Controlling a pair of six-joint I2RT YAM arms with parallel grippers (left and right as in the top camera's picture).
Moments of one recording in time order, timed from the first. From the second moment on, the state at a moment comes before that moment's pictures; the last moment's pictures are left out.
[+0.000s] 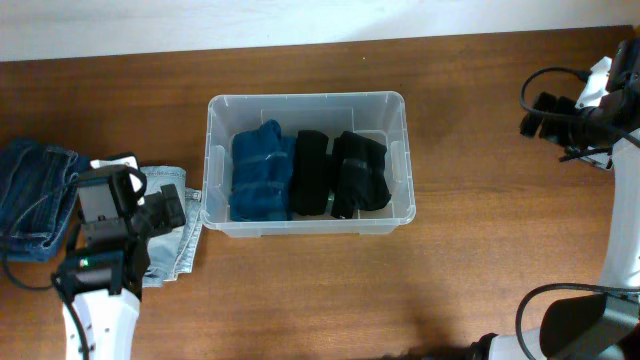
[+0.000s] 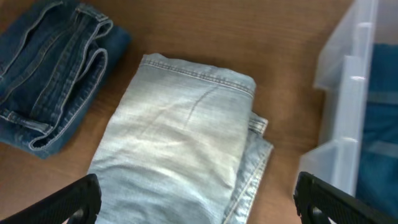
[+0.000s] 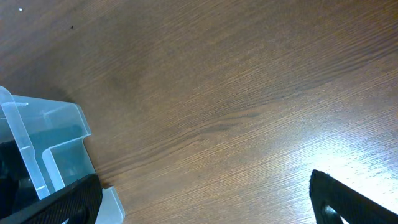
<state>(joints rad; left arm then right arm) 0.12 1.10 0.94 -0.70 -0.19 -0.05 -0.38 1.62 1.71 -1.23 -0.12 0.13</state>
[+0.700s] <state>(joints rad) 0.51 1.33 0.95 -0.61 -0.05 0.19 -0.38 1.62 1.71 -1.23 -0.12 0.13</state>
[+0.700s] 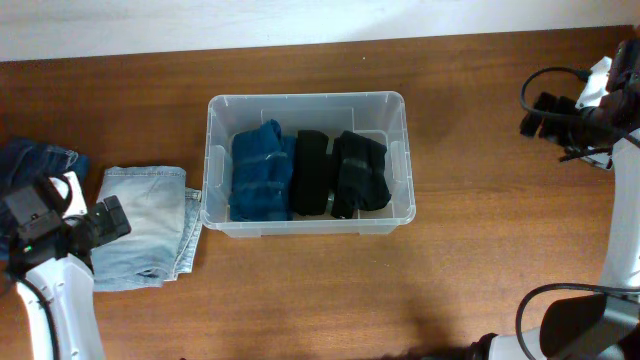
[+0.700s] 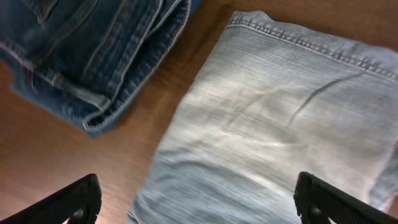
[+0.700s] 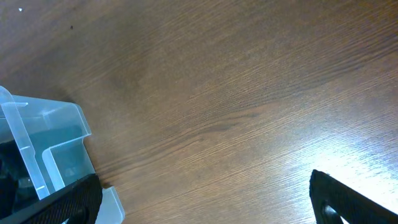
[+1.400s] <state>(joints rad) 0.58 1.65 0.96 -0.61 -0.02 0.29 -0.38 1.62 1.71 -1.23 -0.12 0.13</state>
